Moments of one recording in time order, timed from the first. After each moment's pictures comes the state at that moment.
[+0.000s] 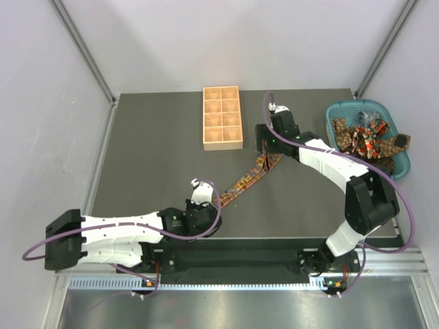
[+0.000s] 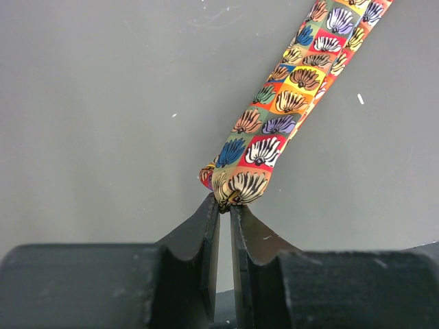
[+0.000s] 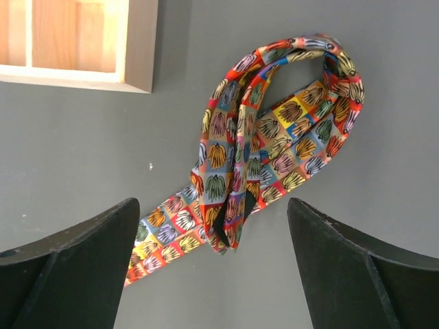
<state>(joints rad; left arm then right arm) -1.28 1.10 0.58 -0.49 -0.74 -0.81 0.46 1.61 1.18 -0.35 0.12 0.32</state>
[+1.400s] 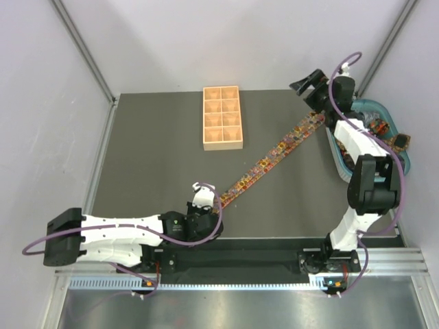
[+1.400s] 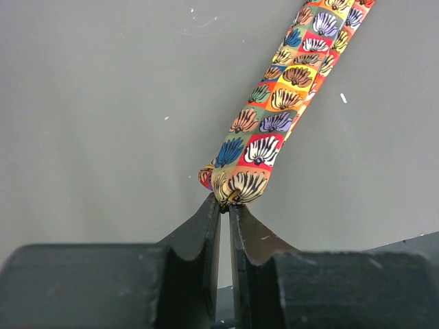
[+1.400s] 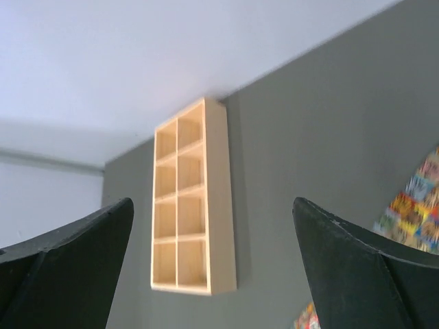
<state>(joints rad) -1.35 1.10 0.58 -0.49 -0.81 -0.84 -0.01 1.78 1.41 0.11 -0.31 0.78</state>
